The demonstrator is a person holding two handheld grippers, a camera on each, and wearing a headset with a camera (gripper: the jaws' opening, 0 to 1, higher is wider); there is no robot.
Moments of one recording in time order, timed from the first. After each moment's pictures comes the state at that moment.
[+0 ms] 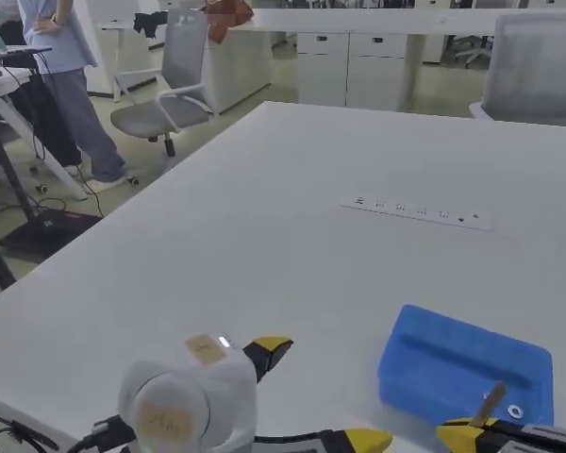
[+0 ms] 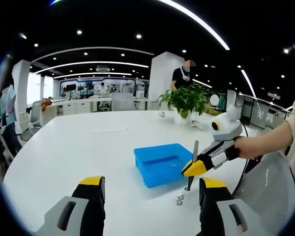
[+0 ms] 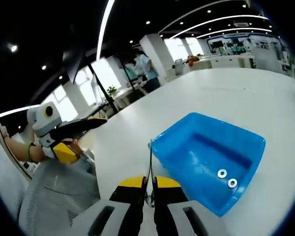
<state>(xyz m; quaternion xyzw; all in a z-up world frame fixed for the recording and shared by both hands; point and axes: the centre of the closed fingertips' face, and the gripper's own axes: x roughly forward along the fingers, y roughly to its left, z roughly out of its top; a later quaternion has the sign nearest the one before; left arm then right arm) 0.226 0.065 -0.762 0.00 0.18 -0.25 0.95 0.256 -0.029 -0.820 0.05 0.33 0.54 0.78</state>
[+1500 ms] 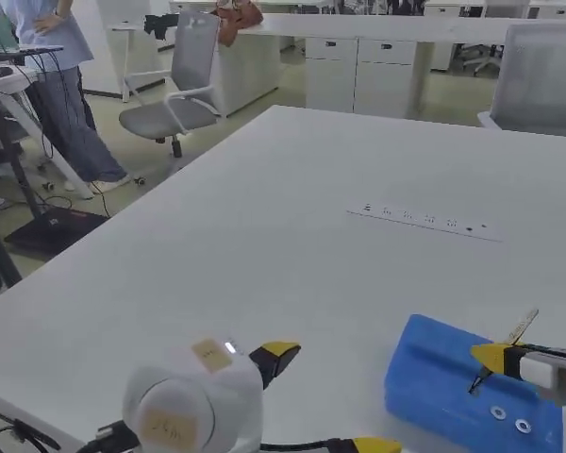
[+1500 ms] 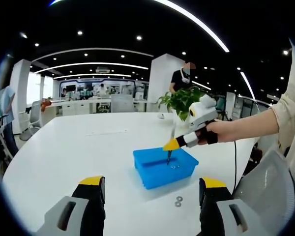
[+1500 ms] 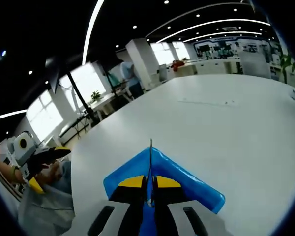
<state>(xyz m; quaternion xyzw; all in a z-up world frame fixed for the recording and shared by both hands) 0.226 0.064 -0.758 -0.01 0.17 -0.25 0.95 0.350 -0.031 -0.806 0.03 0.33 0.48 0.81</state>
